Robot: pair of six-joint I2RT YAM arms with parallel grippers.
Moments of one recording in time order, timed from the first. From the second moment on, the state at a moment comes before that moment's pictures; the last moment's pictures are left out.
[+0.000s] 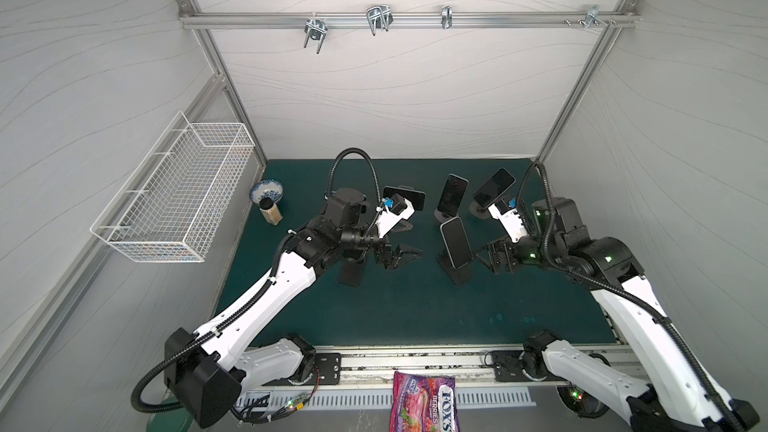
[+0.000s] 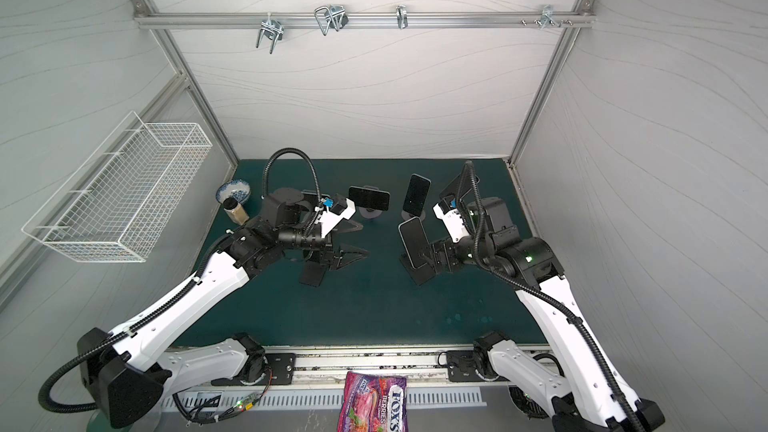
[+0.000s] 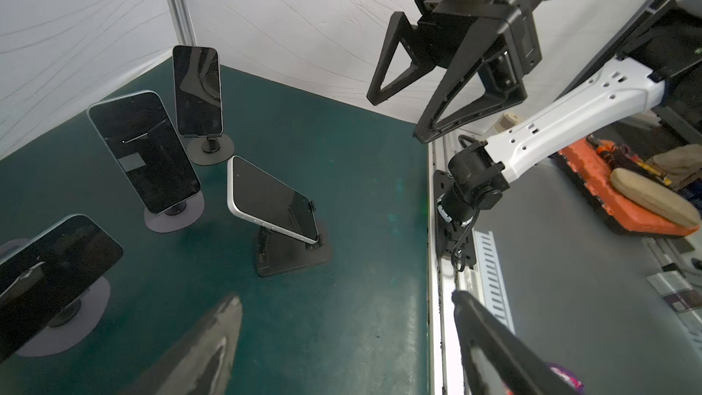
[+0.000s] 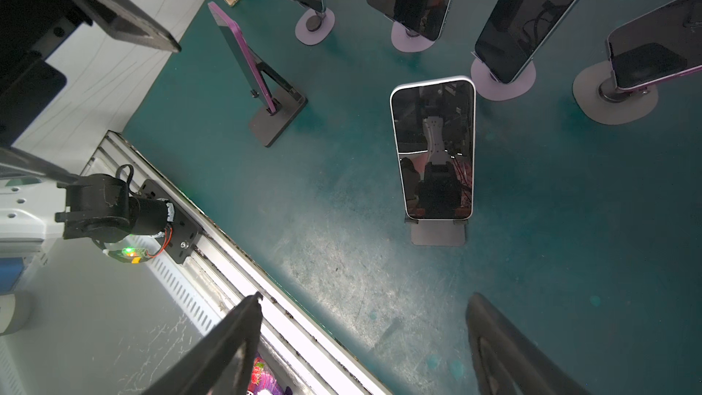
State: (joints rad) left arm -0.58 1.16 1.05 -0.40 0.77 0.20; right arm 0.46 0.92 1.21 -1.13 -0.35 0.05
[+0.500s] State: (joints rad) left arm -0.61 1.19 0.96 -0.28 0.72 0.26; right arm 0.47 0.90 1.09 -1.08 -0.34 0.03
